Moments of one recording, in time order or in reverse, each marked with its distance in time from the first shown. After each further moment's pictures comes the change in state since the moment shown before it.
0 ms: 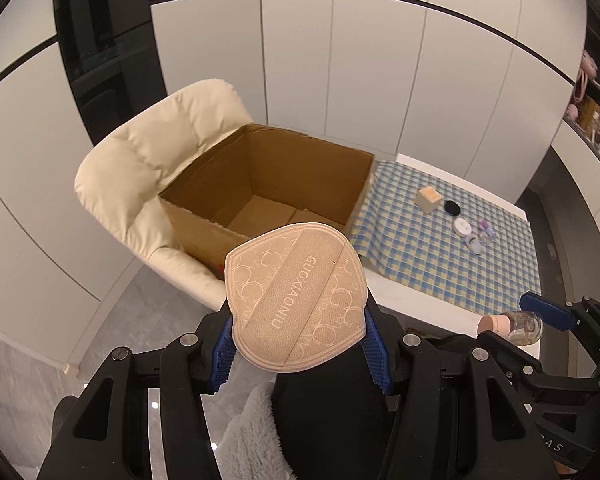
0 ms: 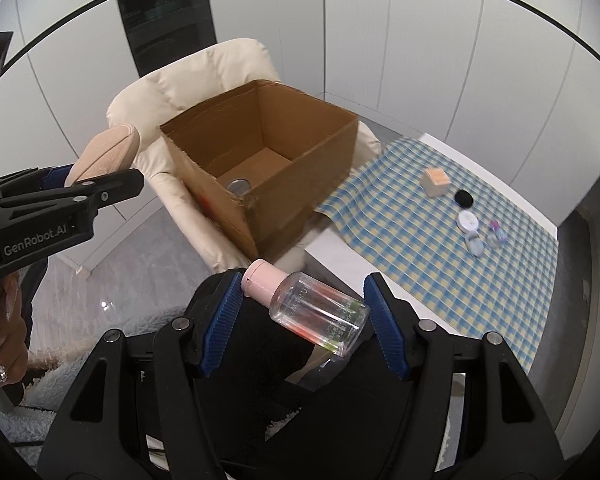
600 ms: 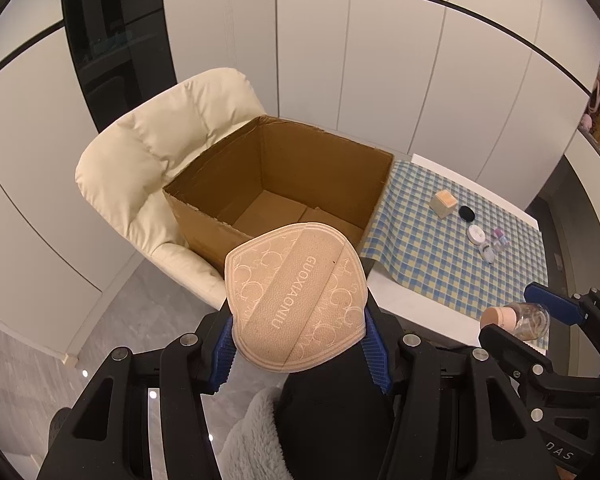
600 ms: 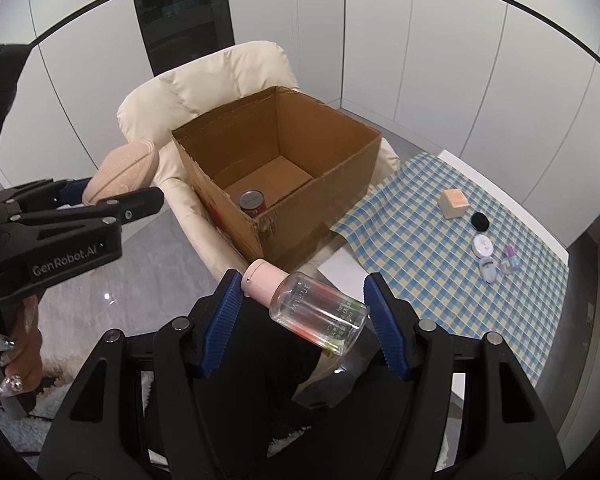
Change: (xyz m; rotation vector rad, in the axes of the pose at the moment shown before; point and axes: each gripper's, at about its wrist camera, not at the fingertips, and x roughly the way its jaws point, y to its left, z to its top) left arm 0.027 0.010 0.015 -0.046 0.026 0.024; right arm 0.018 0.009 0.030 -0.051 -0.010 0.040
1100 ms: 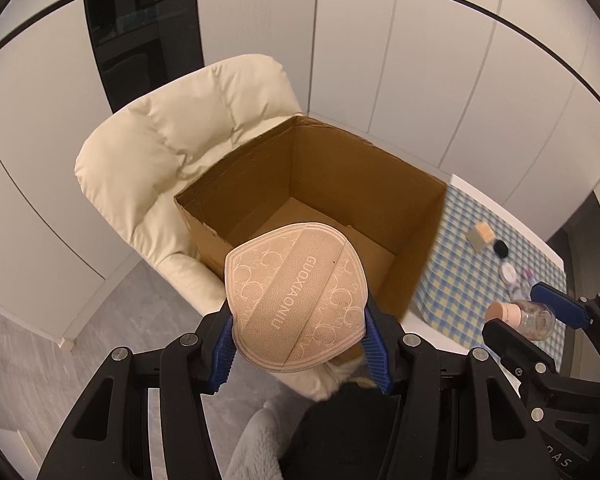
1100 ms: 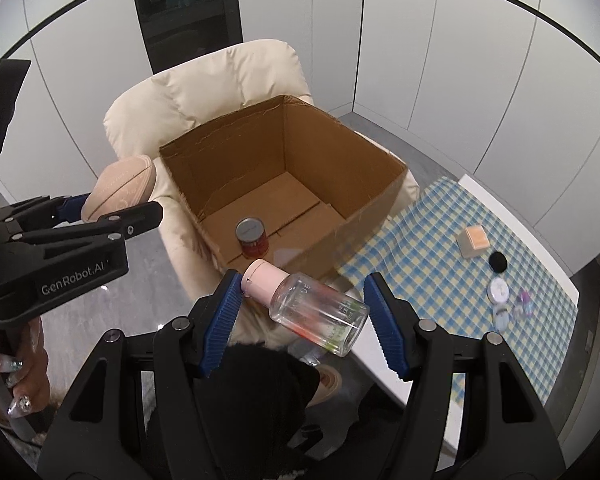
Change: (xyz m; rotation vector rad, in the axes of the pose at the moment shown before) left arm 0.069 0.037 0.053 -0.112 0.029 0.053; right arm 0.075 0.009 0.075 -0.051 0.021 0.002
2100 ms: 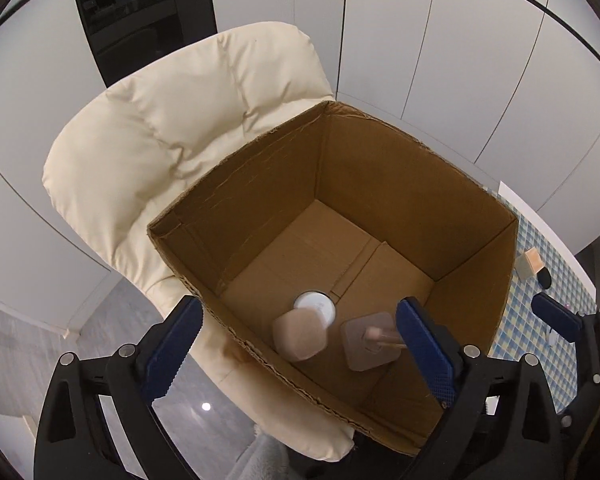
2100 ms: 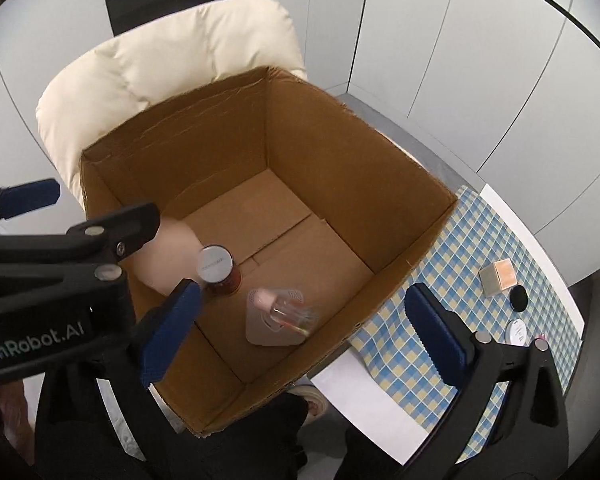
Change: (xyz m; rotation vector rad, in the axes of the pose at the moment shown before) left arm 0.099 0.004 0.058 -0.038 0.088 0.081; right arm 0.134 0.001 0.056 -0.011 0.086 -0.037
